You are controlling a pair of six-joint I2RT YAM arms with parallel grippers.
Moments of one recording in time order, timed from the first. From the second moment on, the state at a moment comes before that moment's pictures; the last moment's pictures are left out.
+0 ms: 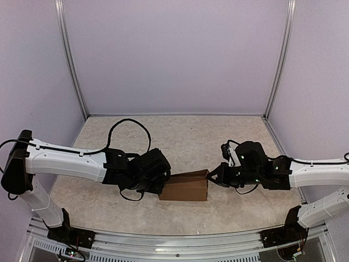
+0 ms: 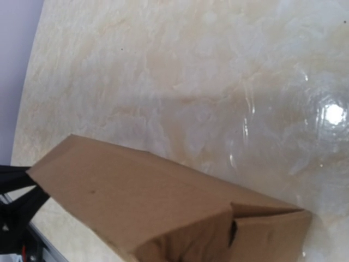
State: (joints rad) left arm -1.19 1.62 1.10 -0.57 -0.39 -0.82; right arm 0.94 1.19 0.63 -0.05 -0.04 0.95
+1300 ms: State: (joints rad) left arm -1.19 1.63 1.10 -0.51 -0.38 -0.82; right arm 0.94 1.11 0.50 0.10 0.03 1.15
